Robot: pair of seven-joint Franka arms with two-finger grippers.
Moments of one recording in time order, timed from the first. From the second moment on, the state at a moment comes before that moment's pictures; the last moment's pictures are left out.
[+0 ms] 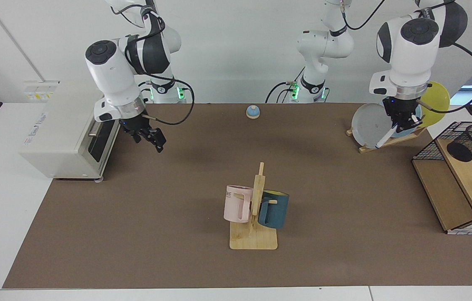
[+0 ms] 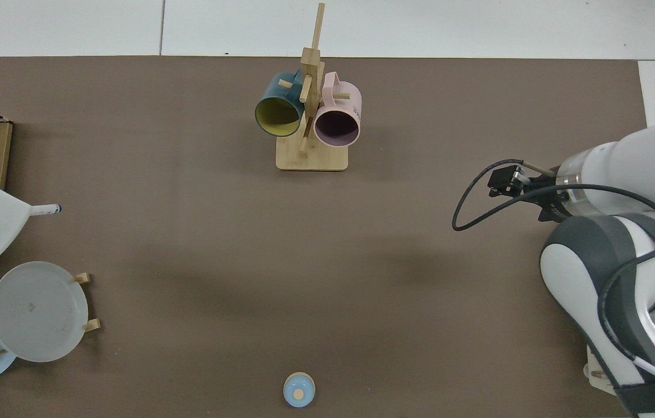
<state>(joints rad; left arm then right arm) -0.25 -0.06 0.22 -1.84 0.40 1.79 1.17 0.21 0.00 -0.12 -1.92 0.03 1.98 0.50</state>
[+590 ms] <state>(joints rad) -0.24 -0.05 0.39 -1.77 0.73 1.82 1.23 0.10 -0.02 -0.11 -1.74 -0.04 1.69 -0.03</state>
